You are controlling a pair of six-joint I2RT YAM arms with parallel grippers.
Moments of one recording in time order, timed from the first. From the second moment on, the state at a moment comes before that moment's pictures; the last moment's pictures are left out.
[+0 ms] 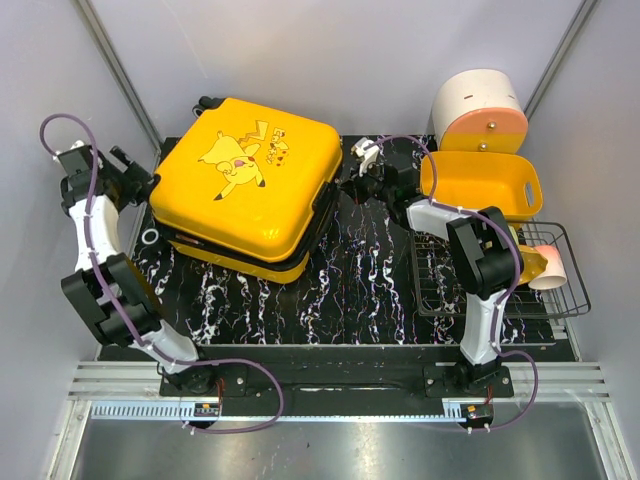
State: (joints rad) left arm 0.52 1.62 1.40 -0.45 0.25 -0.47; right arm 0.39 1.99 1.26 0.47 -0.51 -0.04
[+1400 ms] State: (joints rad) left arm -0.98 1.69 1.37 -0.53 -0.38 0.06; right arm 0.36 2.01 1.31 0.40 -0.68 0.00
